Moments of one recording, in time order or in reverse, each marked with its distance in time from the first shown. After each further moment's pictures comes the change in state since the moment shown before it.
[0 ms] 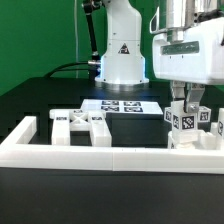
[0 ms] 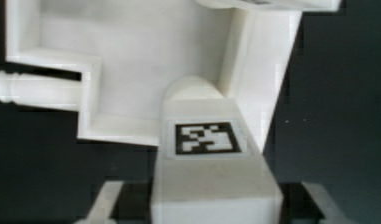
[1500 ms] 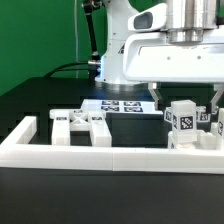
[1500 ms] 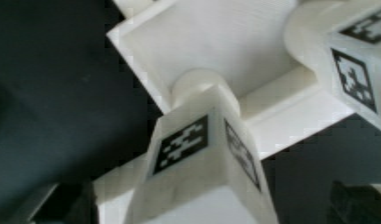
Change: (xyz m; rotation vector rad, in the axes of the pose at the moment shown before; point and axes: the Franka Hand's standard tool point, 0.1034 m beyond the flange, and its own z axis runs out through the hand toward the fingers) arm 0.000 0.000 0.002 0.004 0.025 -1.079
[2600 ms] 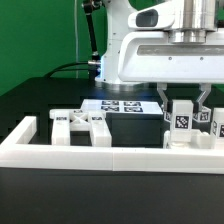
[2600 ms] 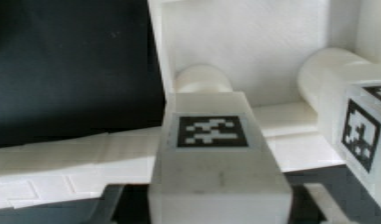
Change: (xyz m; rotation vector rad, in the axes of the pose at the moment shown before) arm 0.001 0.003 0.001 -0.014 0.003 -0.255
